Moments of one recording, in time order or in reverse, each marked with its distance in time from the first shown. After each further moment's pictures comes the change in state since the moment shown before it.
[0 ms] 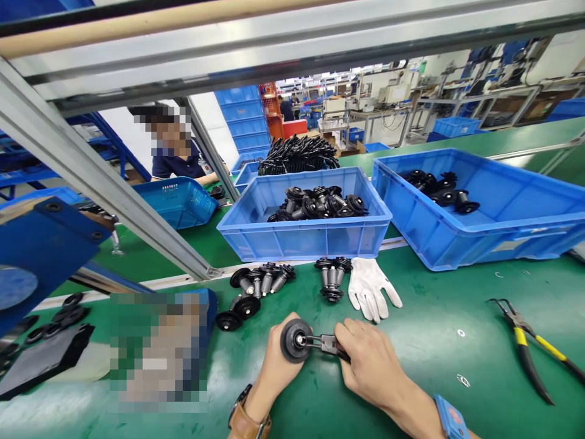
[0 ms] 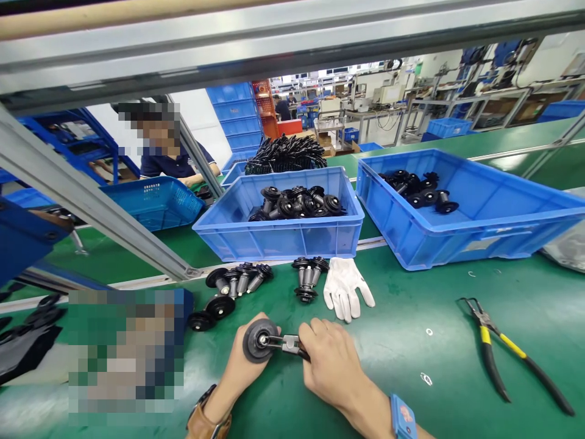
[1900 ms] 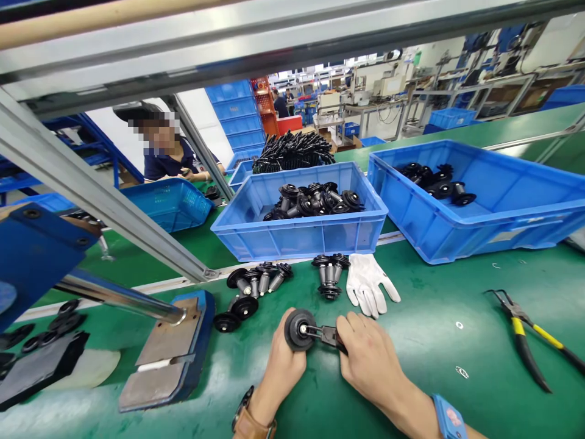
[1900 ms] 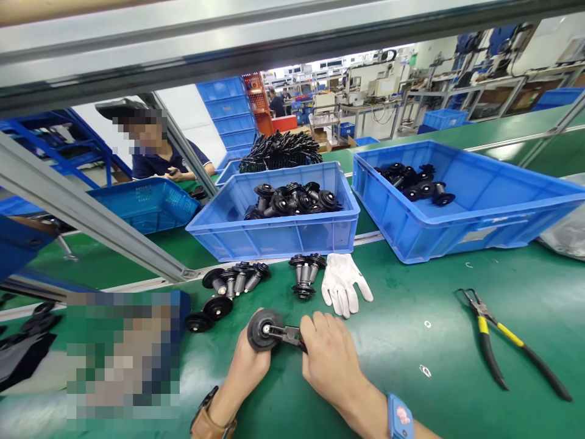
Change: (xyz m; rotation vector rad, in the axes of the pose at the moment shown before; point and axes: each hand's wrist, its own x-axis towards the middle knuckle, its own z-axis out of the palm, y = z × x) left_hand -0.008 -0.014 0.012 0.129 0.138 0.126; right_hand -0.002 -0.004 0.005 -0.032 0.101 0.092
